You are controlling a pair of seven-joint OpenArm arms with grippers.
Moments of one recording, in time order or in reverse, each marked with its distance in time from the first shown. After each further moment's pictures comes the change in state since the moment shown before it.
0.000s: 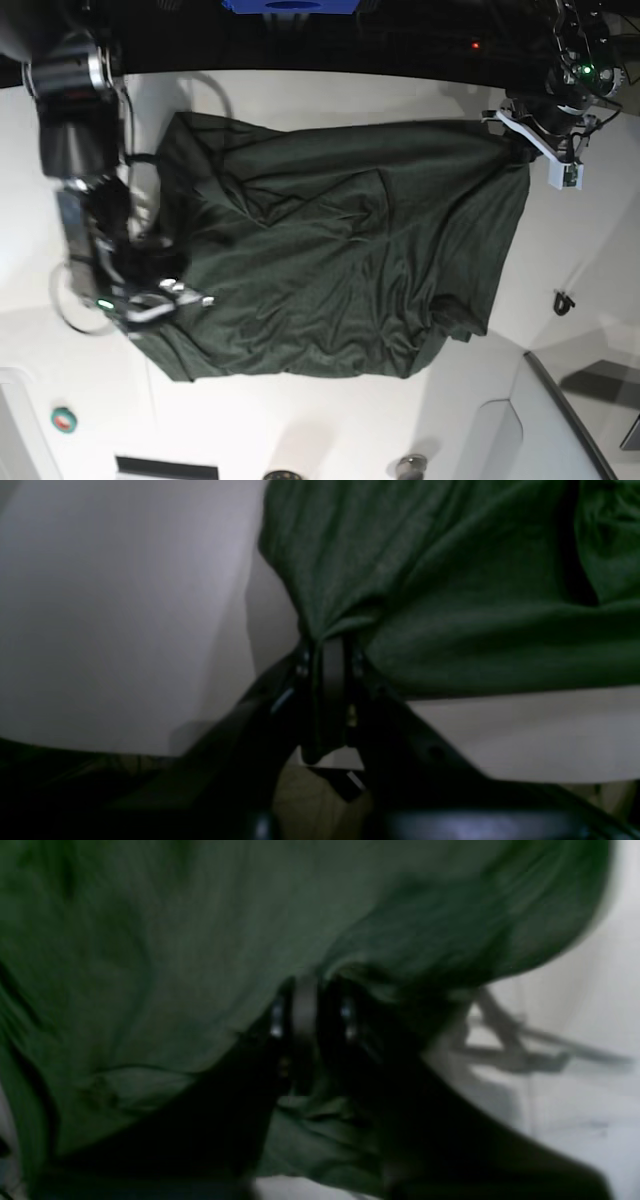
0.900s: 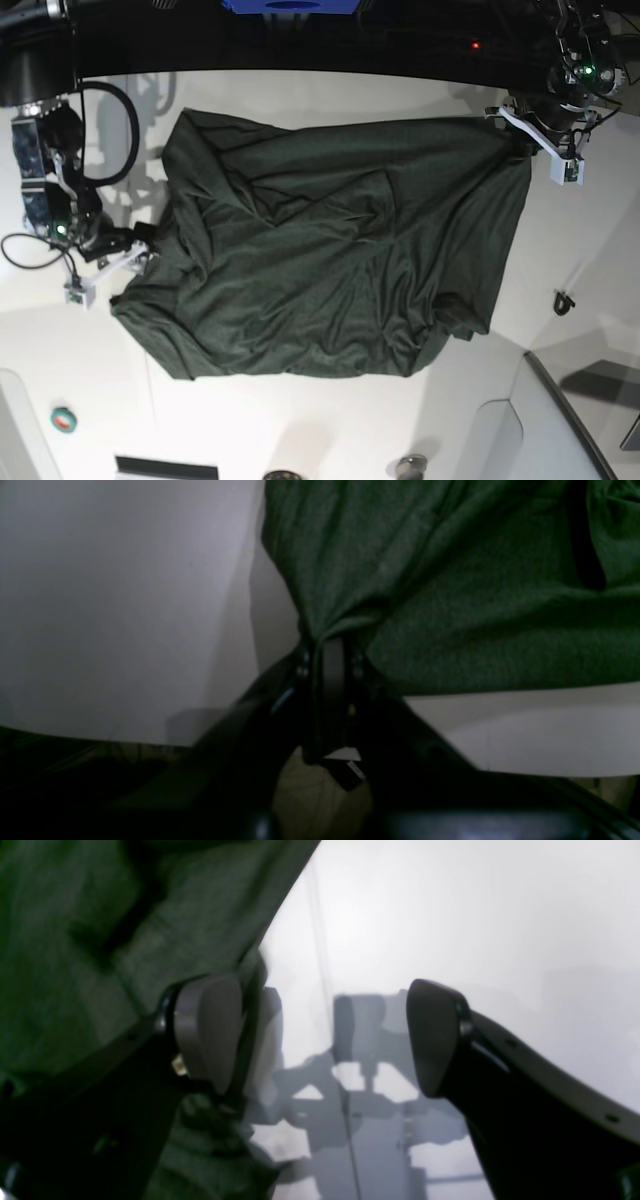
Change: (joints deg) left arm -0.1 -0.3 -0.2 -2.3 0.1 0.1 0.0; right arm -16.4 12.0 -0.5 17.3 0.2 9.1 15.2
